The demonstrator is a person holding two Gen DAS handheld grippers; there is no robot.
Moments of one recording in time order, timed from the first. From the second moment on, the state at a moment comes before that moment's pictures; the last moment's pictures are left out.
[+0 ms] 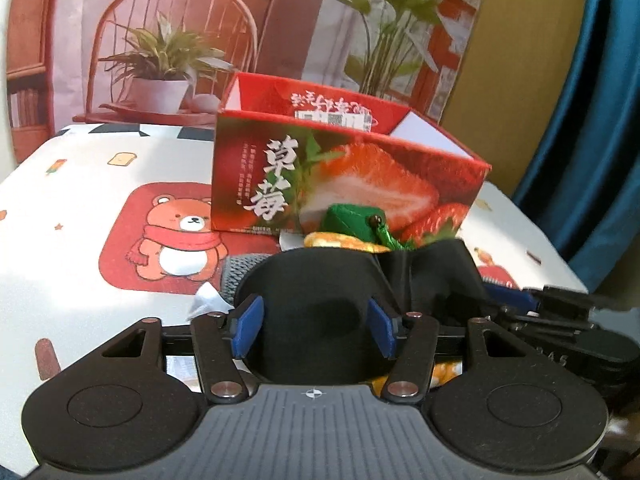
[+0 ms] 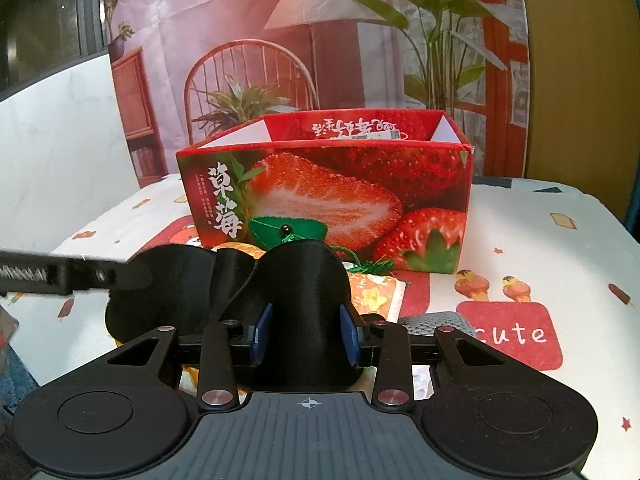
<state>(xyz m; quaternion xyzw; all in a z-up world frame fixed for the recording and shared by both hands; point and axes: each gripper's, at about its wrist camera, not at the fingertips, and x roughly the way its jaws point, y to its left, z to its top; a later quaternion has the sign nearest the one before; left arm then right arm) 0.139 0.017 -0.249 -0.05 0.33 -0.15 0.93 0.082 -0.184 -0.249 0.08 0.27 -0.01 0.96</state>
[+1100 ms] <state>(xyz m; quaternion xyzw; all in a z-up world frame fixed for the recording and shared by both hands) 0.136 0.018 -0.174 -0.03 0.24 -0.17 0.96 0.092 -0.181 -0.183 0.12 0.20 0.09 0.97</state>
